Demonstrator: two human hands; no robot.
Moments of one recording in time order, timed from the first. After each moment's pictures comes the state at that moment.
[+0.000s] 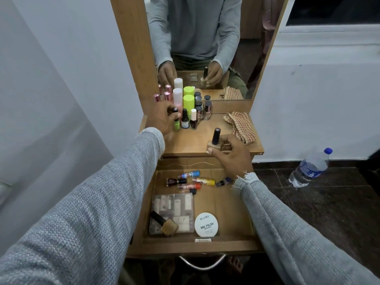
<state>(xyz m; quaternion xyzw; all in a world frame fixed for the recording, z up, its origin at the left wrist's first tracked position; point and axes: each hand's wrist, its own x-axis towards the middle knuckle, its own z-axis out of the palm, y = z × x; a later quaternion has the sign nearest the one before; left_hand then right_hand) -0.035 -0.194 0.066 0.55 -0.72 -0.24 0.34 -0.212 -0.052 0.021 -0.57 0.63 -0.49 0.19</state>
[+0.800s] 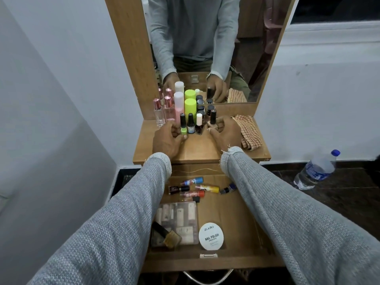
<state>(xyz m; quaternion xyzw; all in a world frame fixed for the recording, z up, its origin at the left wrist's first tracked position) -0.042 -0.178 0.022 0.58 -0.68 -0.29 0.36 -0.216 -0.163 0.005 -0.50 0.72 -0.47 0.12</state>
